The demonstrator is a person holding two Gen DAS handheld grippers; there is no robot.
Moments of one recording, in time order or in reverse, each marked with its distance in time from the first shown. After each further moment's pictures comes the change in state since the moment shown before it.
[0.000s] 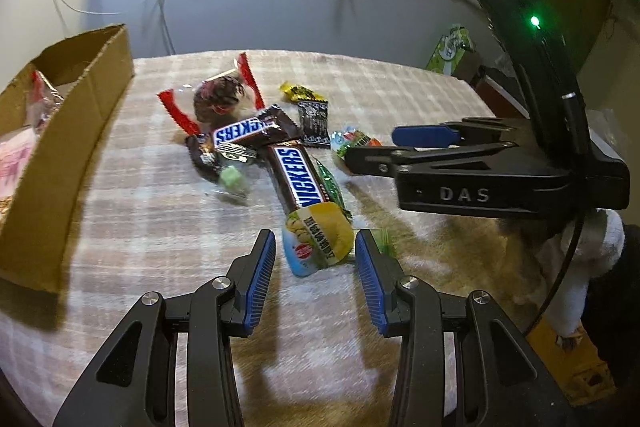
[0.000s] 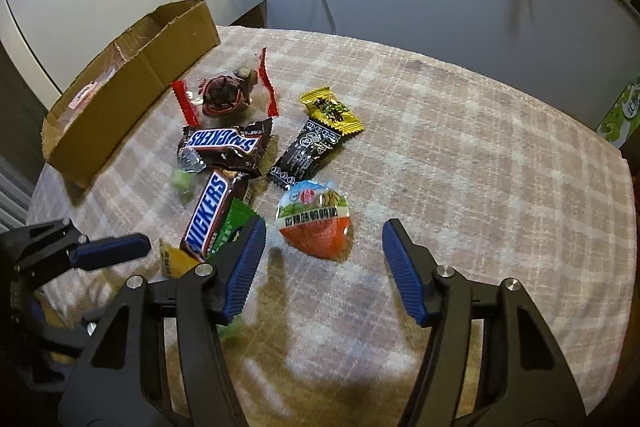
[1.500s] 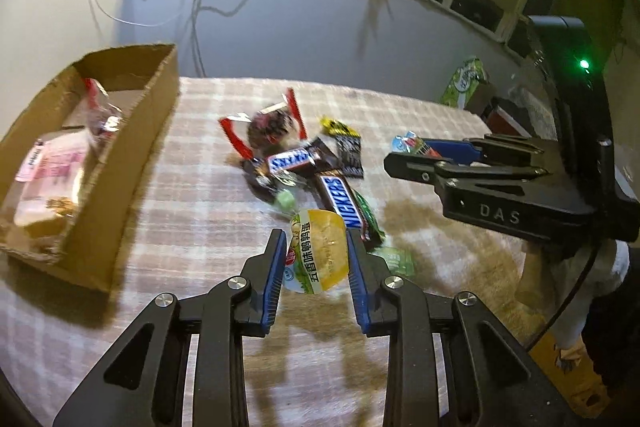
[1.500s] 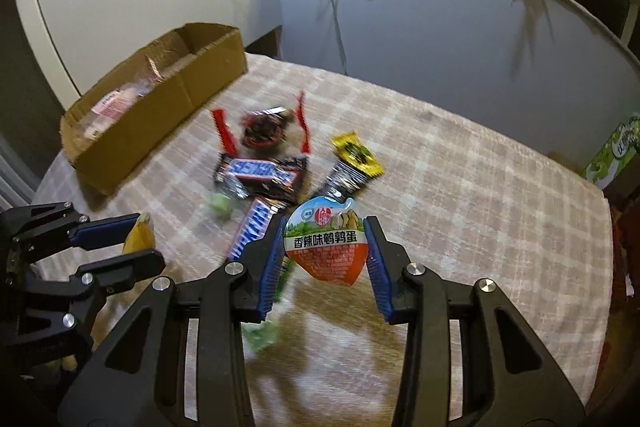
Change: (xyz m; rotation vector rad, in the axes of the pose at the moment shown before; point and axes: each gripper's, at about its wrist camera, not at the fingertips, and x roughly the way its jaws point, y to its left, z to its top) left arm -0.041 0.028 0.001 -0.062 -0.100 0.042; right arm -0.035 0.032 0.009 -0.089 -0.101 -0.028
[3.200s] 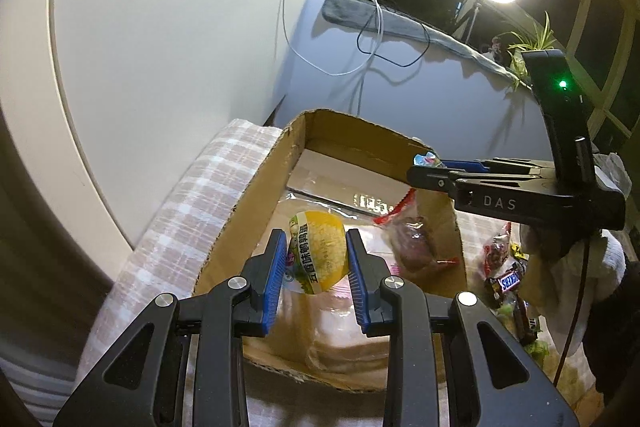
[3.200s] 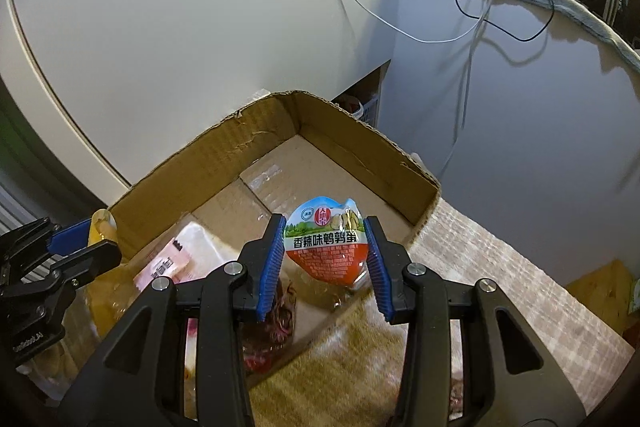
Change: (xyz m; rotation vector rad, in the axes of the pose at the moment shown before) left arm -0.059 0.201 0.040 -0.251 -0.168 0.258; right arm 0.125 0.155 0.172 -0.174 0.021 0.182
